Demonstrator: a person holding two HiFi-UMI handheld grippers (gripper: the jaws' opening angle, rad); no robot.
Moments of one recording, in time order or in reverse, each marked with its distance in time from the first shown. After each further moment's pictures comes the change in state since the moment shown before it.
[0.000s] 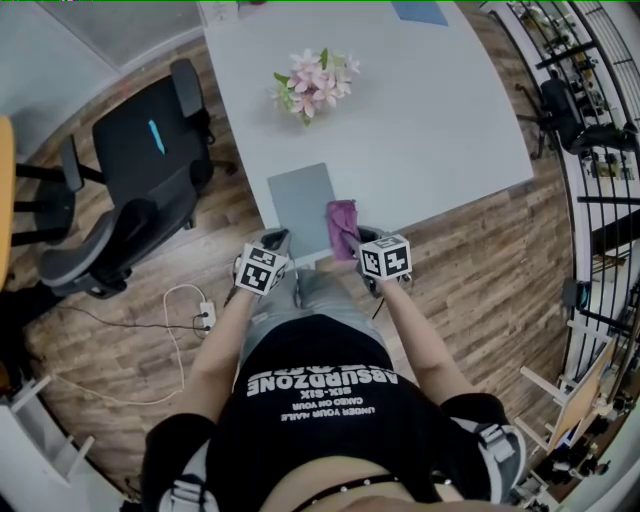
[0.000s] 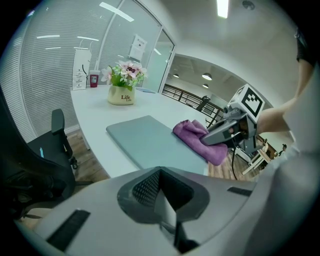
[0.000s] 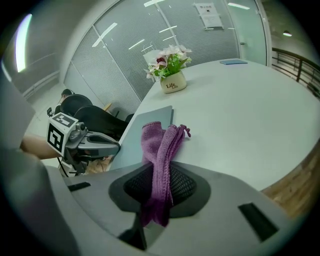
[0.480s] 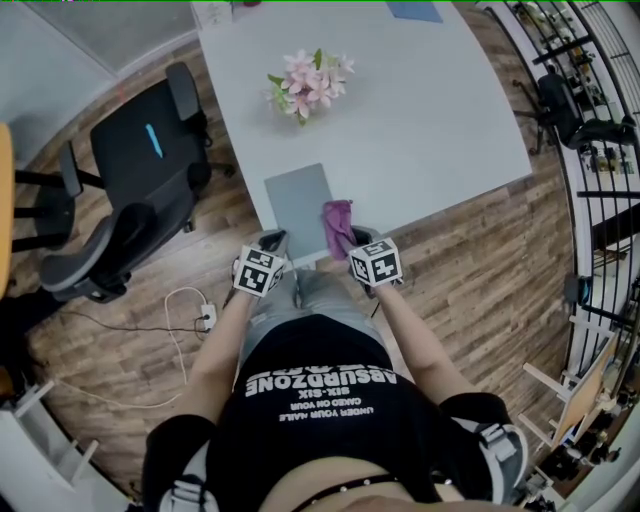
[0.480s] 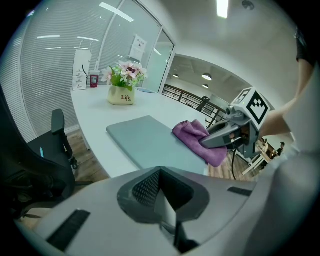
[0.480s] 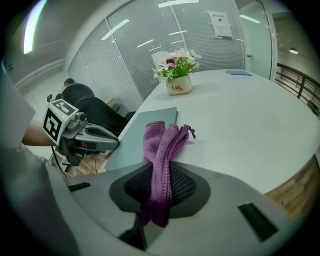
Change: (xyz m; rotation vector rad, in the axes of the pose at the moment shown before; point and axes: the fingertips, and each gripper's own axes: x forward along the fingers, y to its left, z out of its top) left arm 0.000 0.000 -0.001 0.001 -0.004 0.003; right arm 0.003 0.007 0.000 -0.119 -0.021 -0.064
